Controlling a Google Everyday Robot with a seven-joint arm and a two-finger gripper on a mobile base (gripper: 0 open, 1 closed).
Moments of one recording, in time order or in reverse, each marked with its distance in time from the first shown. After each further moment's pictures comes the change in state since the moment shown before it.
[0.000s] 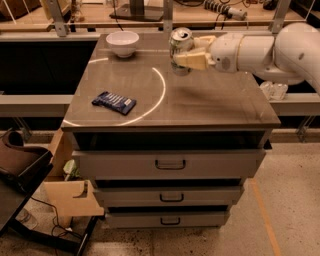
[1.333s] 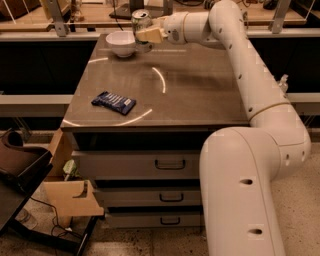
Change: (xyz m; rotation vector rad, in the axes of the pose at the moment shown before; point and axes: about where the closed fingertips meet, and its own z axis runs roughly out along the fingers) arm -0.014 -0.085 0.174 -0.059 -0.011 0.042
